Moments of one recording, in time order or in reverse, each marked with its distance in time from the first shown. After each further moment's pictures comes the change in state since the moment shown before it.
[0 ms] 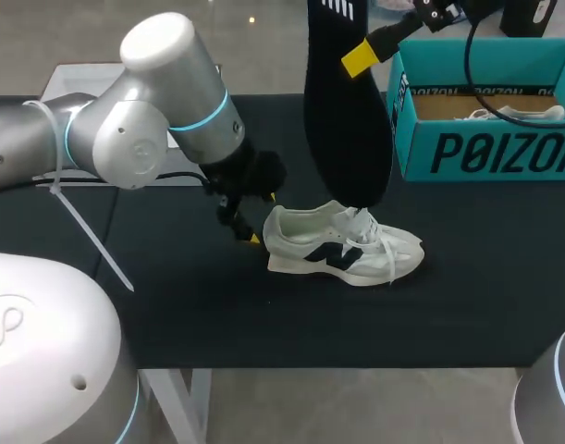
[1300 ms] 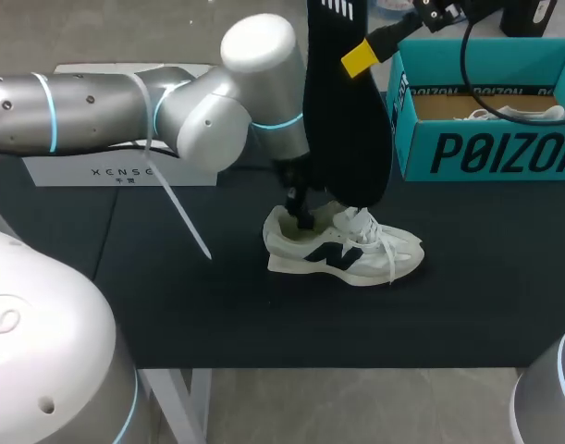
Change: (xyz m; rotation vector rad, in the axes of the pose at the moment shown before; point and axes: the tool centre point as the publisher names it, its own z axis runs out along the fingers) left arm -0.064 -0.071 0.051 -0.085 -0.045 -0.066; right arm 0.000 0.000 0.001 0.000 0.001 0.000
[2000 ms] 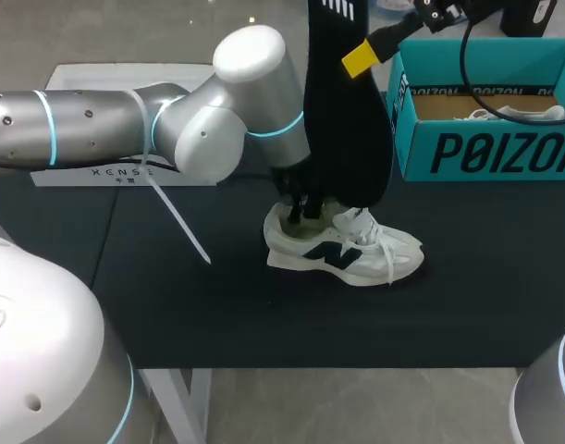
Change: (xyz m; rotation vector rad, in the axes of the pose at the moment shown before) left arm 0.009 -0.005 0.009 0.062 0.020 0.068; right arm 0.000 -0.001 0.000 -0.001 0.000 0.000
